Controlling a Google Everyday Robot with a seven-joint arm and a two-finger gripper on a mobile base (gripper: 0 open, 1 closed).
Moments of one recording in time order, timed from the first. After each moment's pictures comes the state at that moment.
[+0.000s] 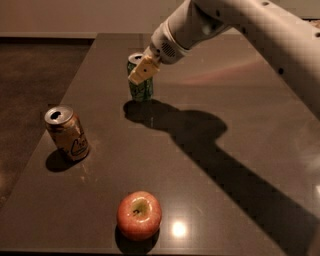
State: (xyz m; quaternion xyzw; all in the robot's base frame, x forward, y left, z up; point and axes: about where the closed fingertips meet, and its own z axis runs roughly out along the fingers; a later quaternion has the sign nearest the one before) arm 0.640 0.047 0.934 -0.56 0.73 0.19 0.33
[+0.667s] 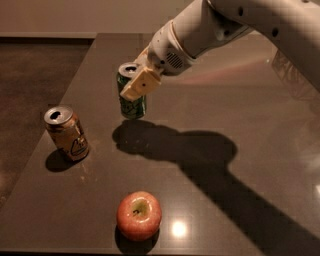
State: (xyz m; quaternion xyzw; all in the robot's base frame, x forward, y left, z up) arm 0.544 0.058 0.957 -0.63 0.66 0.24 0.33
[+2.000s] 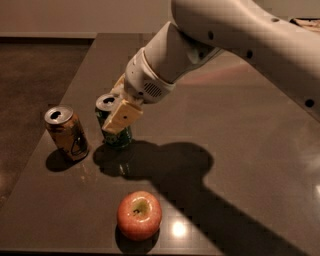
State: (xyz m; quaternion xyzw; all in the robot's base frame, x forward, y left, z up) arm 0.481 0.096 0.923 -0.69 0.62 0.24 0.28
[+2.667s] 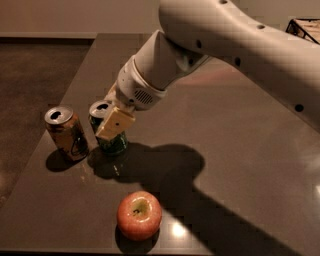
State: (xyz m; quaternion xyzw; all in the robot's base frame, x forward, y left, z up) arm 0.472 0.112 0.912 -0.69 0.63 0.24 0.27
